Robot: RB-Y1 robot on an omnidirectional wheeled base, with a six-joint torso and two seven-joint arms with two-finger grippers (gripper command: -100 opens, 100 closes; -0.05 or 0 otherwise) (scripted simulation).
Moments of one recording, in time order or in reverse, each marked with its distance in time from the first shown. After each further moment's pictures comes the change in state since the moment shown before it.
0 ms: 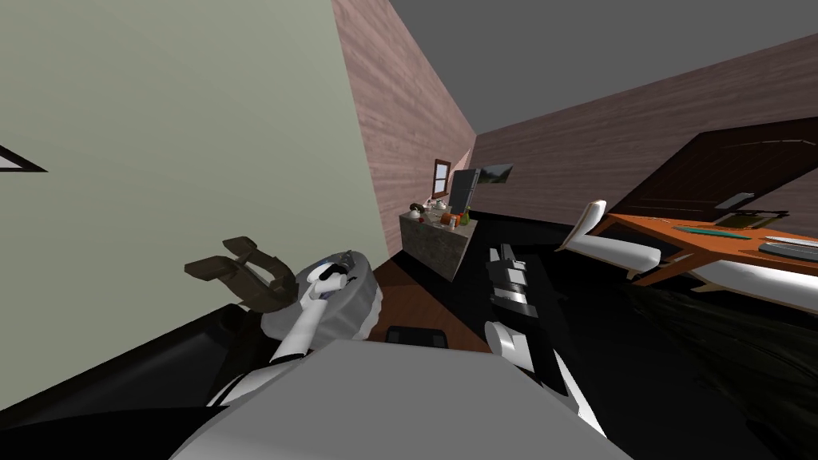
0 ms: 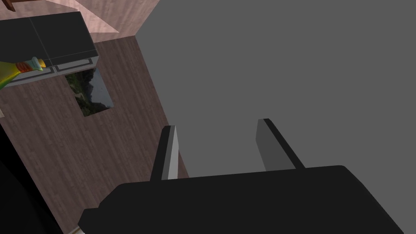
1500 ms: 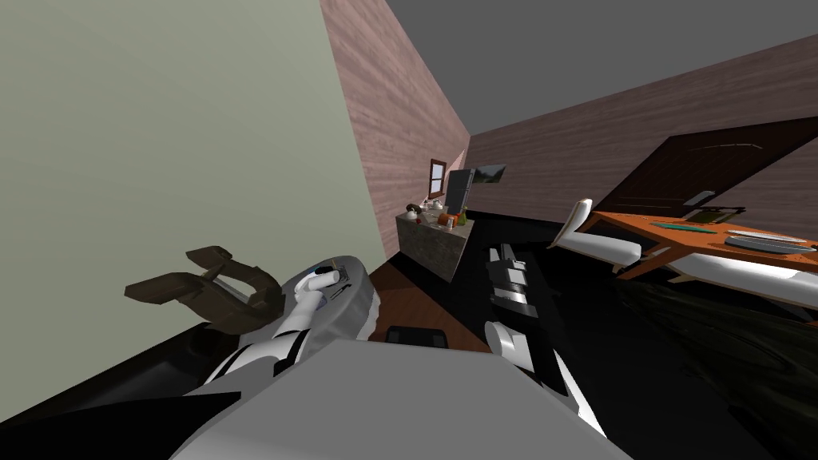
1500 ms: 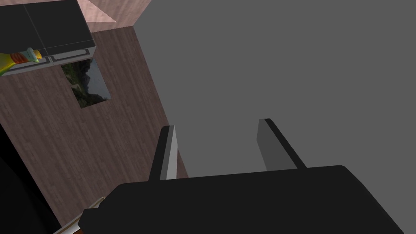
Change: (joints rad) left arm -0.158 0.111 0.068 0.383 0.096 0.339 0.067; right arm 0.000 0.000 0.000 0.000 0.000 0.000 0.000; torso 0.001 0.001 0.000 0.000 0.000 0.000
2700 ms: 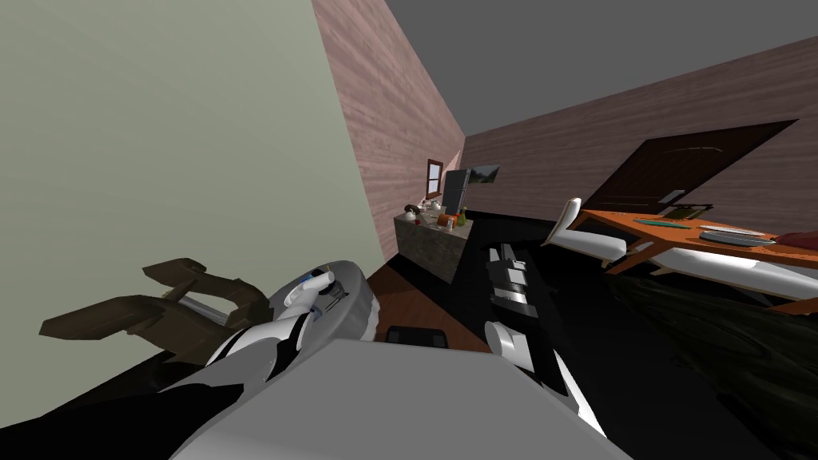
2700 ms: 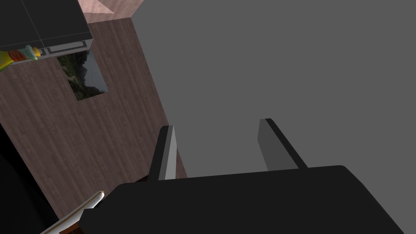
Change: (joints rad) left arm -0.117 0.080 0.029 0.343 0.059 0.263 0.068; right arm 0.000 0.000 0.000 0.000 0.000 0.000 0.000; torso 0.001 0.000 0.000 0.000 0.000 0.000
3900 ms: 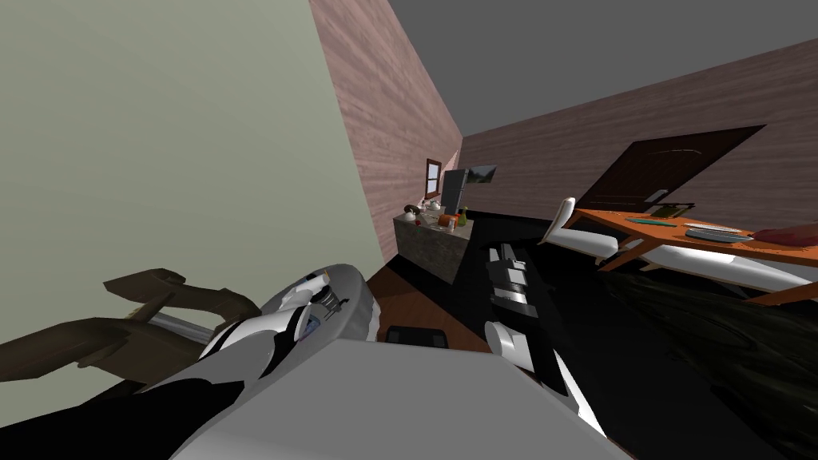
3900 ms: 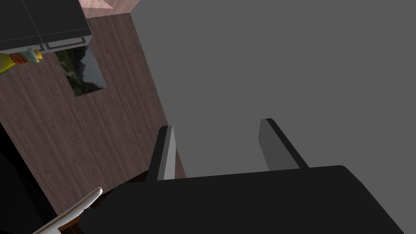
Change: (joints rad) left arm -0.053 0.065 0.006 0.208 0.034 0.175 0.052; right arm 0.000 0.000 0.000 0.000 0.000 0.000 0.000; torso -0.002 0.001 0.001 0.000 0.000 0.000
